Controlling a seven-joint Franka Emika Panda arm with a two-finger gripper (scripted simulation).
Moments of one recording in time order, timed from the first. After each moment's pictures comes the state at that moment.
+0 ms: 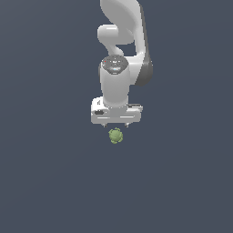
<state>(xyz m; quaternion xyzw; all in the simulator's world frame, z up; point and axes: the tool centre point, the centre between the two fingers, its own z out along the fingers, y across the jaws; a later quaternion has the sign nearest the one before) 0.002 -0.003 0.166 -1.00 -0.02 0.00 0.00</state>
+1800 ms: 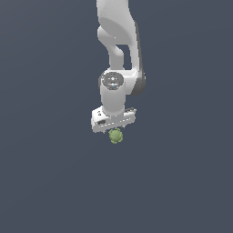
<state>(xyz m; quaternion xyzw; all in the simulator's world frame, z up) -0.013 -0.013 0.107 -0.99 -0.15 0.00 0.00</state>
